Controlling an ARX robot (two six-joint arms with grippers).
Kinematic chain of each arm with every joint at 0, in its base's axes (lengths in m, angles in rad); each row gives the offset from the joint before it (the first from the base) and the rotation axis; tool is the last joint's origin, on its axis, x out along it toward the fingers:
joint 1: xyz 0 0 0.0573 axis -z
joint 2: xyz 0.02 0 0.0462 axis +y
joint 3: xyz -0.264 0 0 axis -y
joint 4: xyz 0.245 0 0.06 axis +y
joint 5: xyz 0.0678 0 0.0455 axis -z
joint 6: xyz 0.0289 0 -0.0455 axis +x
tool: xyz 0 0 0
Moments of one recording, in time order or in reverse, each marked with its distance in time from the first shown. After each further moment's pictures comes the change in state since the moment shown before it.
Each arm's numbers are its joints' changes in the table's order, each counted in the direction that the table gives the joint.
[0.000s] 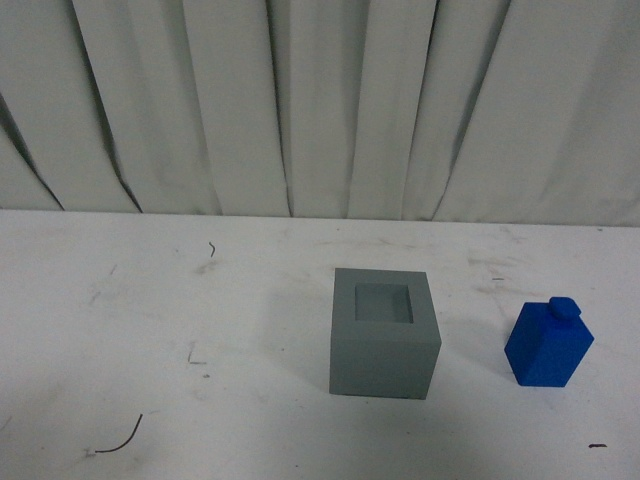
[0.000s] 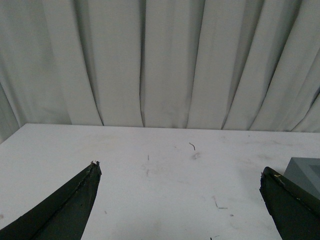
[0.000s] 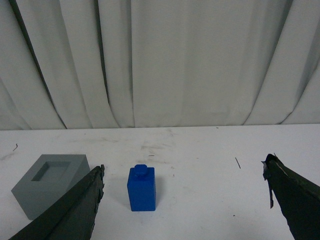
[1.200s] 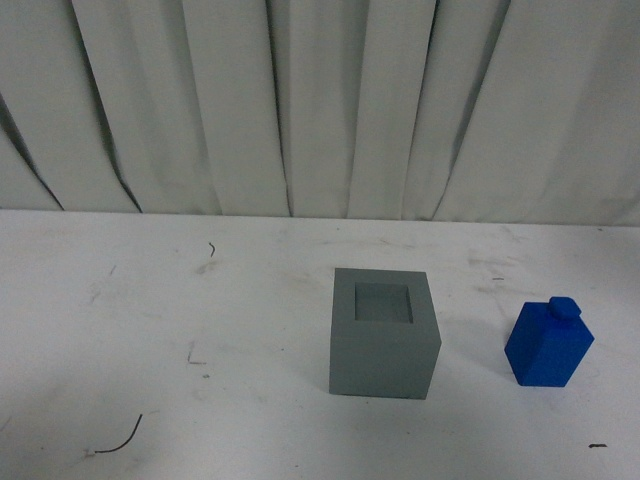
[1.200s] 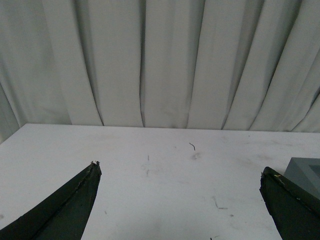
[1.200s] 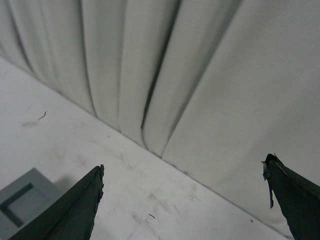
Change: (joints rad) left arm 0.000 0.000 0.000 0.000 0.000 0.000; right arm 0.175 1.422 0.921 -0.285 -0.591 -0.381
